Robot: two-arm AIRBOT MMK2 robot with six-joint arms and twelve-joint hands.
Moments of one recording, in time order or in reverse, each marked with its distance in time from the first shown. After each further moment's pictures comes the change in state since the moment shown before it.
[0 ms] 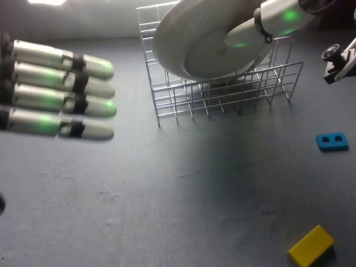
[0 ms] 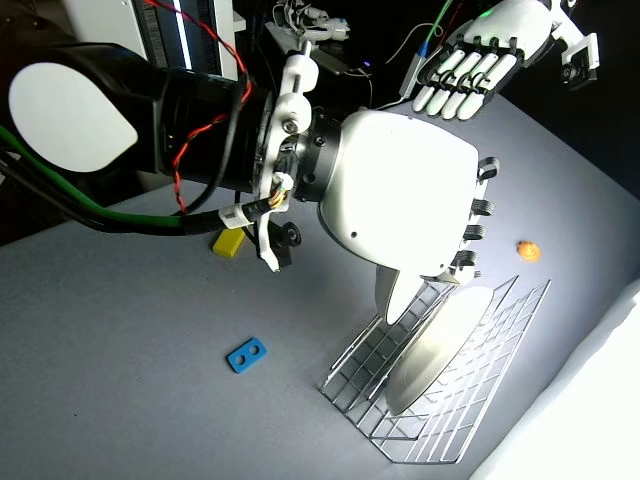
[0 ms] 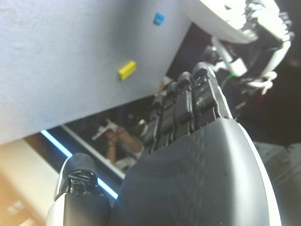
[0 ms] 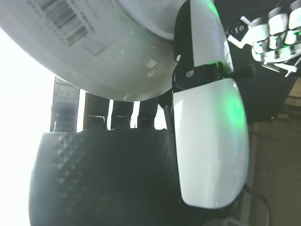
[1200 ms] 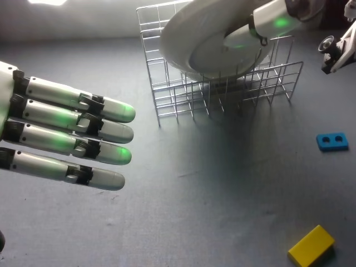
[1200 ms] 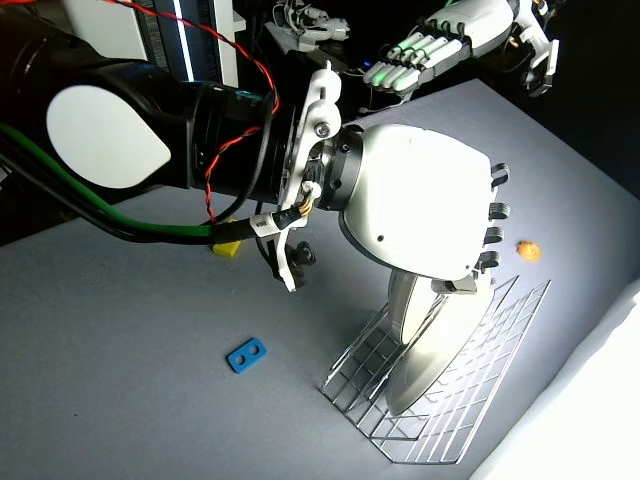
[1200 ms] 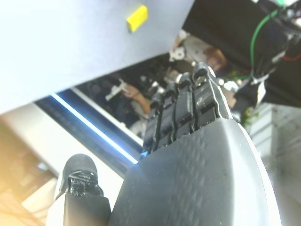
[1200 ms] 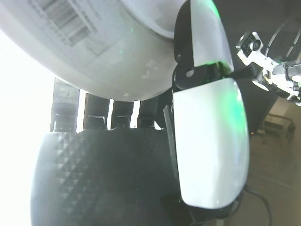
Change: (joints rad) left arm 0.069 -0.026 -0.032 -0.033 -0.130 0.069; right arm -0.016 -0.050 0.041 0.047 0.007 -0.223
